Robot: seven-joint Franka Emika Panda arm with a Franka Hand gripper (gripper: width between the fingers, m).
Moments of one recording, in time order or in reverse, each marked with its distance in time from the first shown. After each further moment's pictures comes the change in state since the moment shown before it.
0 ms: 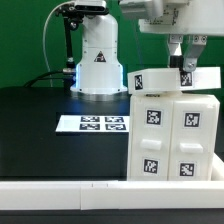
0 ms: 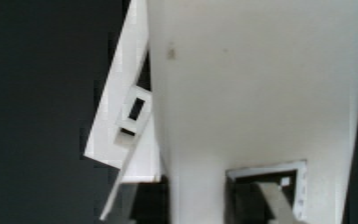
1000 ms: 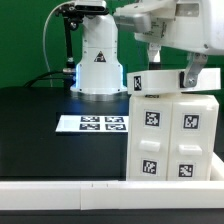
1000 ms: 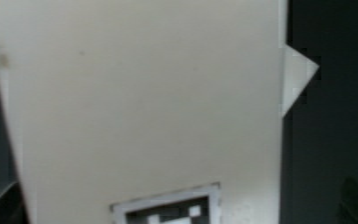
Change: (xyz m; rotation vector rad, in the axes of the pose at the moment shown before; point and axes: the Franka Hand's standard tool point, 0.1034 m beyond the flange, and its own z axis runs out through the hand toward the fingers) arm 0.004 -0.025 0.020 0.053 0.013 0.049
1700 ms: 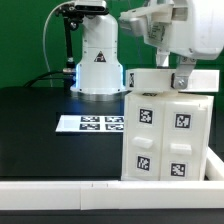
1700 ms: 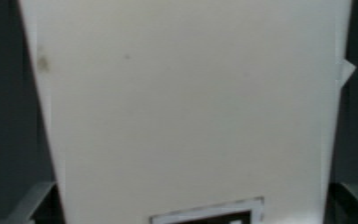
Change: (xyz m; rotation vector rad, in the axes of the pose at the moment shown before) arm -0.002 0.003 0.001 -0.003 0.002 0.244
